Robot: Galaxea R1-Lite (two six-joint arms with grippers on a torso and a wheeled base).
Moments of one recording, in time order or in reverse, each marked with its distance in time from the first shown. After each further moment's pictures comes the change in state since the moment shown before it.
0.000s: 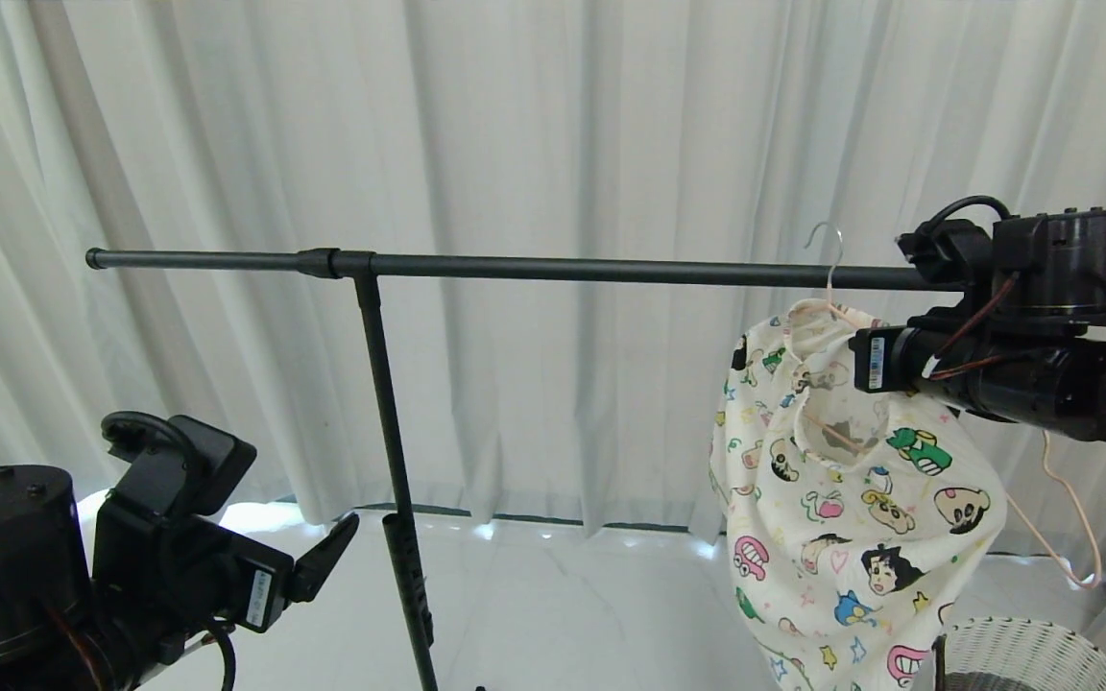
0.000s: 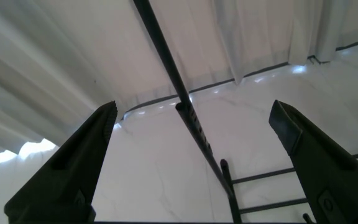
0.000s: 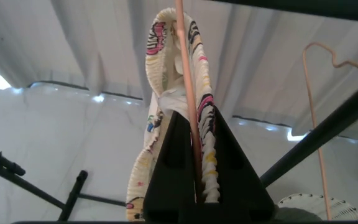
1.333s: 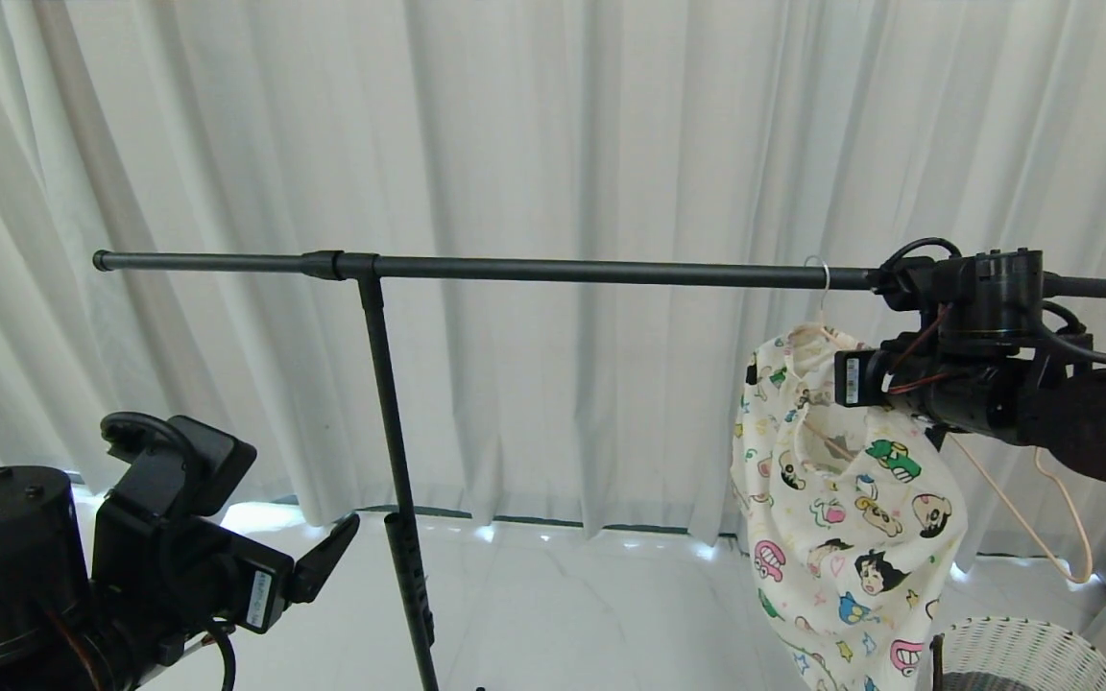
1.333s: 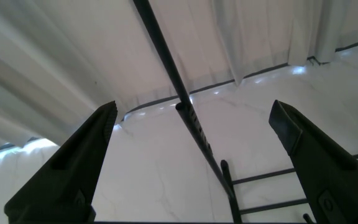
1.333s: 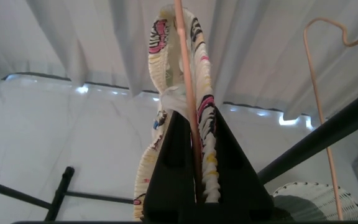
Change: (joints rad) left arm -0.001 -0.001 0.000 -0.001 0.000 0.001; right arm -0.059 0.141 -0.015 -0.068 -0.003 -0.002
